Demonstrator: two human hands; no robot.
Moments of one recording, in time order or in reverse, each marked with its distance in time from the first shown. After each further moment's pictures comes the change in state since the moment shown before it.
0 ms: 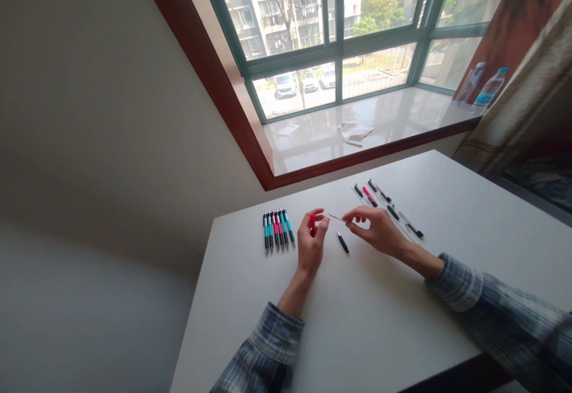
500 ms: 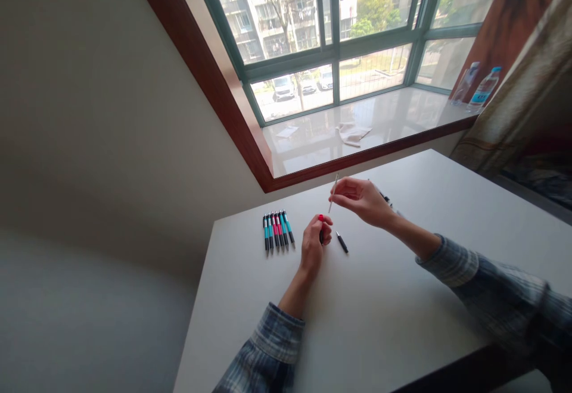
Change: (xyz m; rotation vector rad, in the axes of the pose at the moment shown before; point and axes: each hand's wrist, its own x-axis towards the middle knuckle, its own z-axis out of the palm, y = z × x) left_hand -0.009 -0.002 0.003 -0.198 -0.162 -0.114; right_hand 0.052 -0.035 -0.009 0.479 -0.013 0.079
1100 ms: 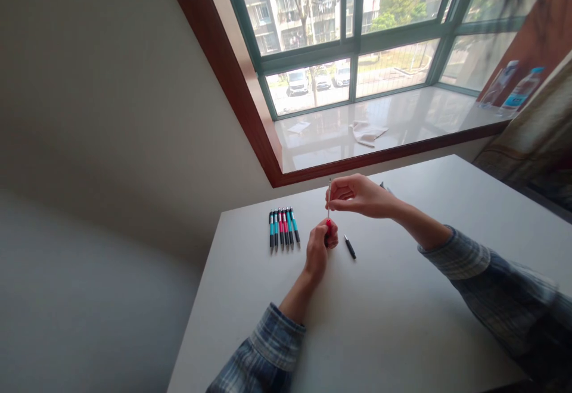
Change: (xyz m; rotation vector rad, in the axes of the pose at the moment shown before) left_hand 0.000 -0.015 -0.013 -0.072 -0.001 -0.026; right_hand 0.036 -0.005 0.009 -0.103 -0.408 0.051
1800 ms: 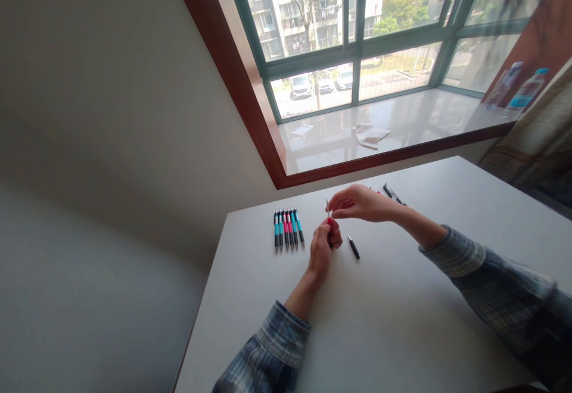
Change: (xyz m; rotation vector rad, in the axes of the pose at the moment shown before) left_hand -0.001 0.001 0.000 -0.057 0.049 -0.005; right_hand 0.002 0.020 0.003 -0.113 -0.108 0.034
